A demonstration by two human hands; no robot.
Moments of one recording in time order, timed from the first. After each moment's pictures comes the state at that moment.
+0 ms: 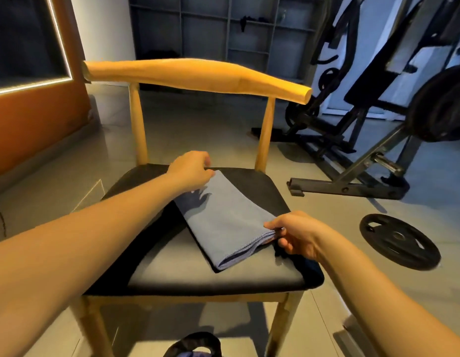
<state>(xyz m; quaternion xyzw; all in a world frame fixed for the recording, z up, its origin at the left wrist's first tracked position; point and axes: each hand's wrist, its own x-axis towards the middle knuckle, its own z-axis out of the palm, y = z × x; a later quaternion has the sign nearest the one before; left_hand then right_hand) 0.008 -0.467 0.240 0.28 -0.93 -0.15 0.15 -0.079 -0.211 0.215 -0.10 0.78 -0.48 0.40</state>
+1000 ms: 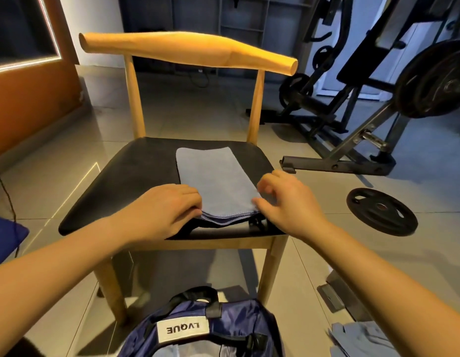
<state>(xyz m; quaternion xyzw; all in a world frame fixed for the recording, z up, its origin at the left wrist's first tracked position) 0.173 -0.376 0.194 -0.03 -0.98 -0.03 0.18 -0.009 -0.150 0.214 -0.49 0.84 -0.21 -0.10</state>
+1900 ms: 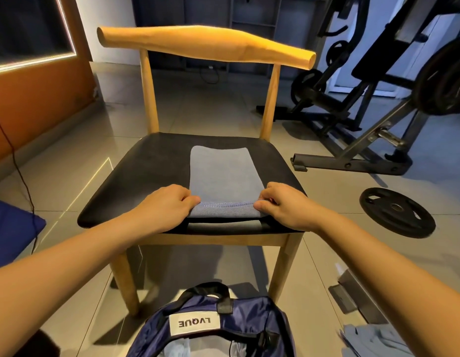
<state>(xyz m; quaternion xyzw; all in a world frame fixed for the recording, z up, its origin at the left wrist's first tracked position) 0.171 -0.383 0.179 0.29 -0.92 -0.25 0.08 -0.019 -0.178 0.203 -0.53 0.83 -0.14 0.12</state>
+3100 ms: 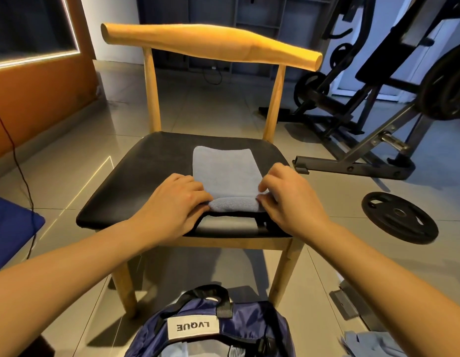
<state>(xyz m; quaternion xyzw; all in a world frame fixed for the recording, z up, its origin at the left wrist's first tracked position) 0.176 -0.385 0.170 0.02 -0.97 0.00 0.25 -0.006 -0.183 0.200 -0.55 0.80 -0.16 -0.18</state>
